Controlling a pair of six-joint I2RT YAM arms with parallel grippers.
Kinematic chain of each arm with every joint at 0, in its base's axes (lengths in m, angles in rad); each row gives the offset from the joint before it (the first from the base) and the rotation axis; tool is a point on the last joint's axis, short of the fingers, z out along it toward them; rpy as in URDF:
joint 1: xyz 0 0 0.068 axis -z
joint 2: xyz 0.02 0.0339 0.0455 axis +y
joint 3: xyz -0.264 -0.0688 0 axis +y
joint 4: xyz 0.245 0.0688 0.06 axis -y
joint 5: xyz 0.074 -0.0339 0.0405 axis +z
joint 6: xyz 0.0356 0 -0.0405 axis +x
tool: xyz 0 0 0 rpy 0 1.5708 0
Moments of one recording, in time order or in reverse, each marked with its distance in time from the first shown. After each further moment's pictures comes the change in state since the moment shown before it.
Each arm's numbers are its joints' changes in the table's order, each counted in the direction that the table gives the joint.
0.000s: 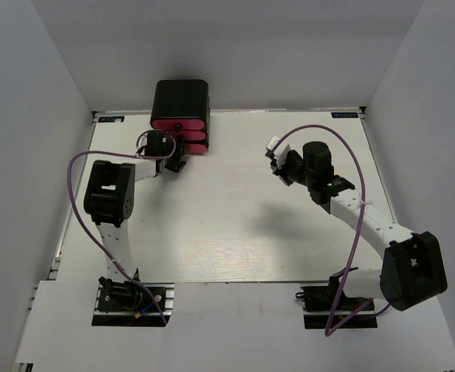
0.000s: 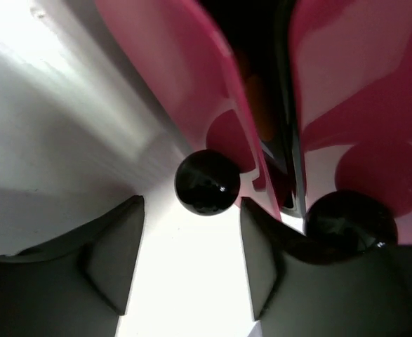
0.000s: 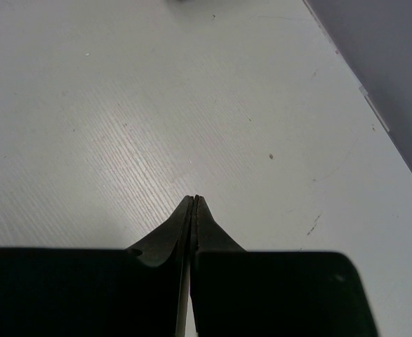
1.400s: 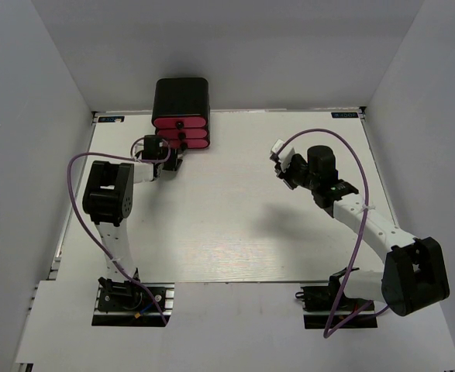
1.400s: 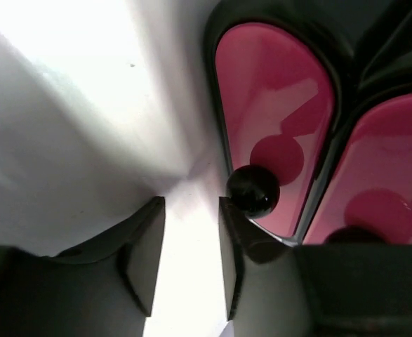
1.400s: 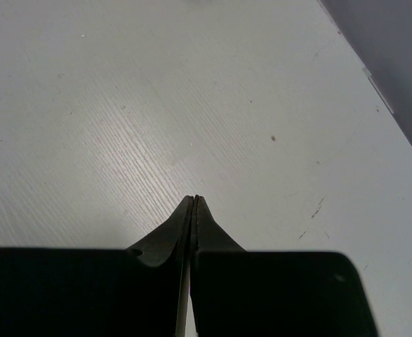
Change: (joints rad) left arm -0.025 0.008 0.071 0.090 0.061 -0.166; right arm 0.029 -0.037 0.053 0.000 0.008 0.000
